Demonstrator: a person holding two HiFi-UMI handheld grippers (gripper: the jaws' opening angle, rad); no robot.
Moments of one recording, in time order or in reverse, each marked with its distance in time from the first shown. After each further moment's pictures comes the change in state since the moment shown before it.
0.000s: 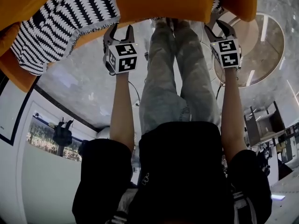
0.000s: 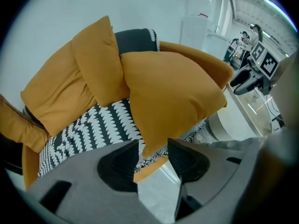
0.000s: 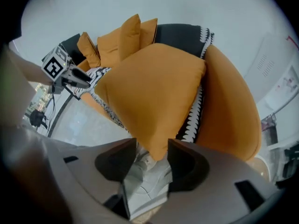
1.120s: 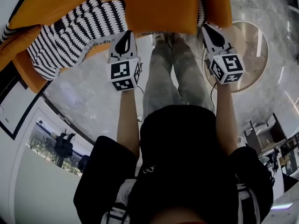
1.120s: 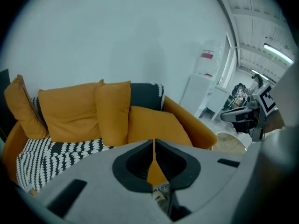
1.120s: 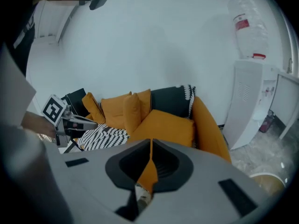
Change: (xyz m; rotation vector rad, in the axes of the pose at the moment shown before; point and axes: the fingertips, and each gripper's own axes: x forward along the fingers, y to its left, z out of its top) left arm -0.182 0.003 0.146 -0.272 -0.429 -0.074; right arm -0.195 0.010 0.166 0.197 -0.546 0.034
